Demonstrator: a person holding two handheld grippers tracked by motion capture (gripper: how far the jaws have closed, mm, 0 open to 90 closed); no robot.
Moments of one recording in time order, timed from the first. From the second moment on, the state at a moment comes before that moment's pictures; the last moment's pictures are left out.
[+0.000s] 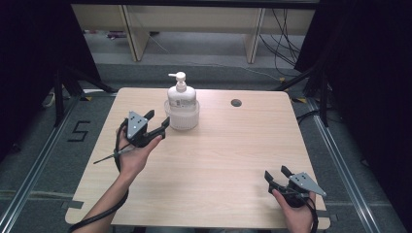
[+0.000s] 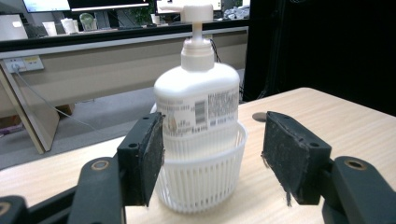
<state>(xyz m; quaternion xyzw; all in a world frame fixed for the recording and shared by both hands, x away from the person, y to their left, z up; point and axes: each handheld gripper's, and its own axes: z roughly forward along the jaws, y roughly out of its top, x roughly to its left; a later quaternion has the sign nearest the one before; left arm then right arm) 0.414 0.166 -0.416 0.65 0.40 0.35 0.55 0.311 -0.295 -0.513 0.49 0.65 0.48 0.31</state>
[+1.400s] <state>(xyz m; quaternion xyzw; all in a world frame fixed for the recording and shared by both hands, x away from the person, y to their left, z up) 0.355 0.214 -0.524 0.64 0.44 0.36 0.52 0.311 -0.294 -0.513 0.49 0.66 0.47 0.31</state>
